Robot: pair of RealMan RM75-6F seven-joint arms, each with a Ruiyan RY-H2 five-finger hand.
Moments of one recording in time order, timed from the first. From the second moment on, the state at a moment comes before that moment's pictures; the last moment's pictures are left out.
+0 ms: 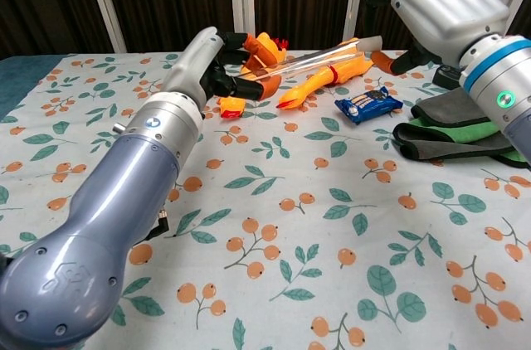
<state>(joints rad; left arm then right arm) -0.78 -2.16 -0.48 -1.23 1.16 1.24 -0.07 0.68 -1.76 0.27 -1.22 -1.44 1.40 -0.49</state>
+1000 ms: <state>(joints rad) -0.78 -2.15 -0.47 -1.25 1.17 1.24 -0.06 0.68 -1.74 0.27 -1.25 -1.45 1.39 -0.48</state>
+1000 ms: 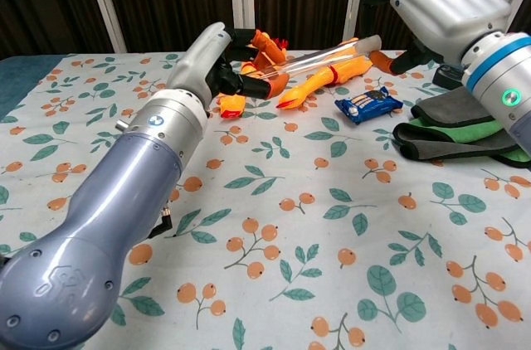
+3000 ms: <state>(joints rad) -0.61 -2.17 -0.27 -1.01 1.21 1.21 -0.14 0.55 -1.61 0.21 -1.33 -1.42 1.39 -0.52</state>
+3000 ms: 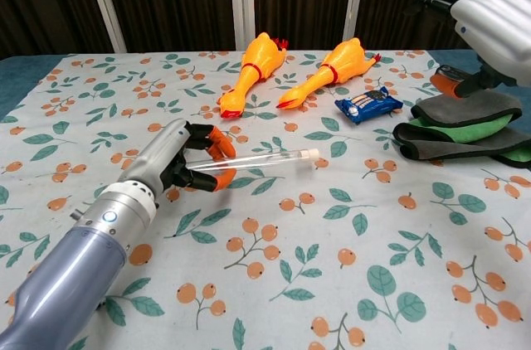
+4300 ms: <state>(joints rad) -0.47 -1.58 -0.29 -1.77 1.19 1.32 0.36 0.38 -1.39 0.20 -1.74 -1.36 1.50 -0.53</state>
